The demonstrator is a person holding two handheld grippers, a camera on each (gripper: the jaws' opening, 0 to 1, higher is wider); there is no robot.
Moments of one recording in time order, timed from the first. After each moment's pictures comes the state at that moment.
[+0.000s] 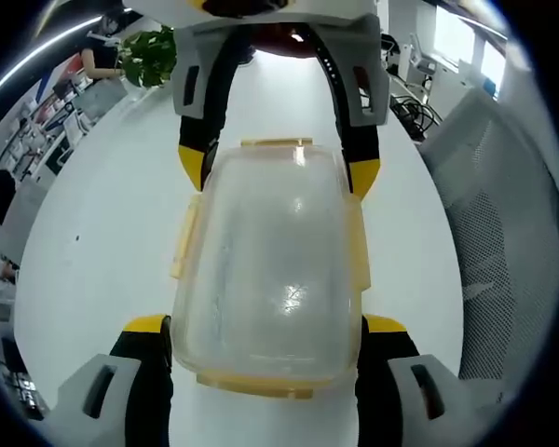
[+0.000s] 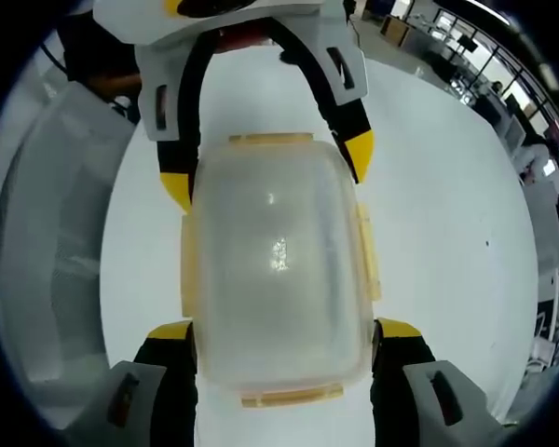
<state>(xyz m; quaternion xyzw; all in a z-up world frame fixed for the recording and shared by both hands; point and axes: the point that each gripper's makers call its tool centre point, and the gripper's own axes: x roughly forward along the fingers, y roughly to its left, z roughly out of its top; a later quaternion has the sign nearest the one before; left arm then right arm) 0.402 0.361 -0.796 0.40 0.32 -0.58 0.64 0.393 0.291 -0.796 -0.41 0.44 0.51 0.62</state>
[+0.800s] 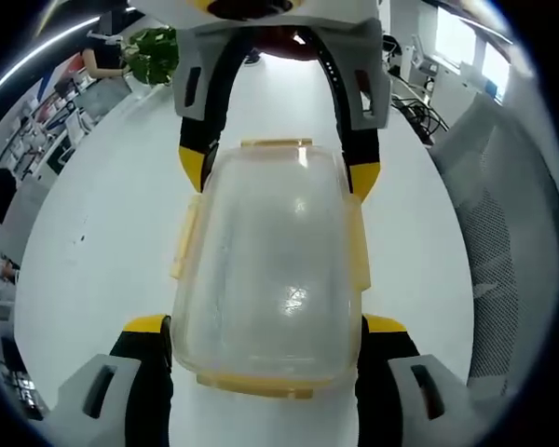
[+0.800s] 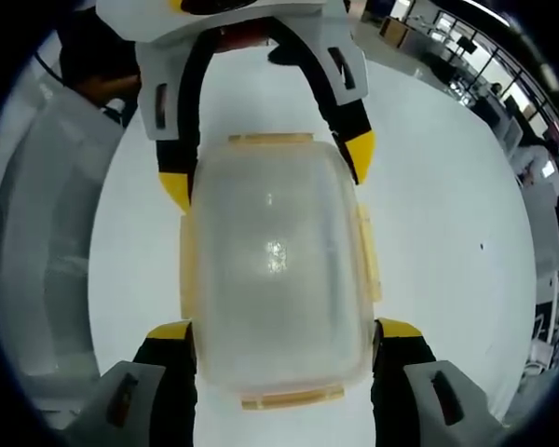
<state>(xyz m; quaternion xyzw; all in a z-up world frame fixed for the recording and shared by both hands) 0.427 0.359 -0.796 0.40 0.32 -0.58 0.64 0.418 0.291 -0.796 -0.41 0.43 0.51 0.62</state>
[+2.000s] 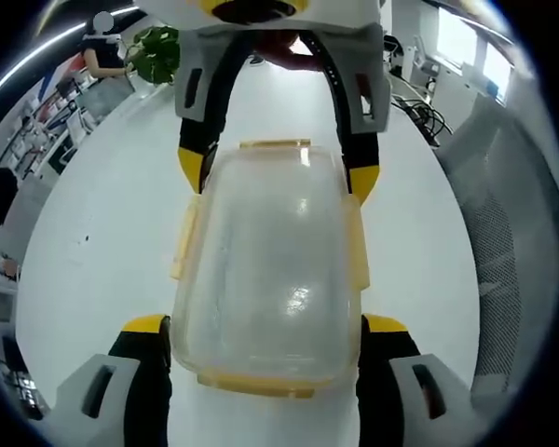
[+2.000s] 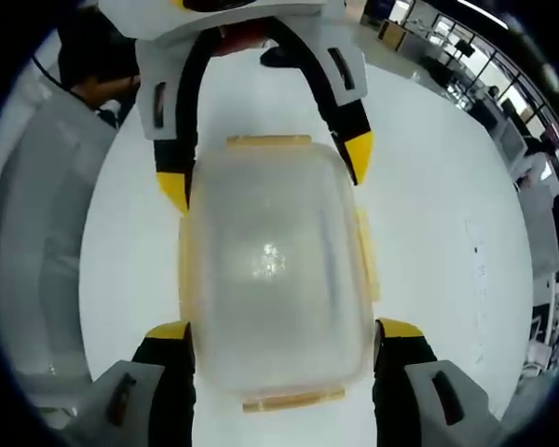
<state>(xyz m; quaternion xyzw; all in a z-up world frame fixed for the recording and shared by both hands) 0.437 0.360 -0.795 0.40 0.32 -0.57 0.64 0.431 0.292 -0.796 -0.42 0.42 0.50 0.63</state>
